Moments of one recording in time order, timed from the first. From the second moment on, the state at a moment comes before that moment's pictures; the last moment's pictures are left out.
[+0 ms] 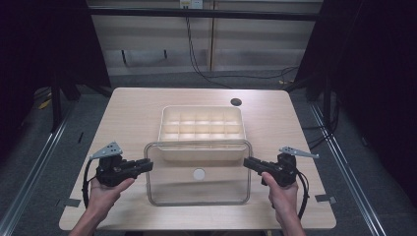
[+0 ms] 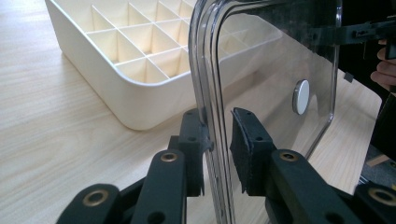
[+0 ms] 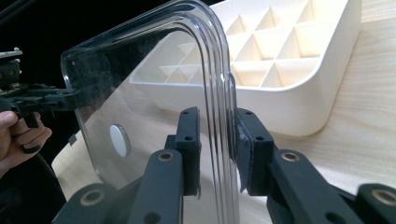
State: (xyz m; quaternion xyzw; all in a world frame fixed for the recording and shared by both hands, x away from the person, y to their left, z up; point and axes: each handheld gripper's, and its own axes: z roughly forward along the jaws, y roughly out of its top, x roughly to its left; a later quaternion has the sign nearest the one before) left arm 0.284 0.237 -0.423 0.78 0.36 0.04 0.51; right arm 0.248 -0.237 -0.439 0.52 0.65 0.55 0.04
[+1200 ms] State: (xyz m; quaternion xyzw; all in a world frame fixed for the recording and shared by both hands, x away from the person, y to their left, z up) left arm 0.310 0.229 -0.387 0.77 0.35 0.06 0.53; right arm 0.273 -0.246 -0.403 0.51 0.64 0.58 0.06
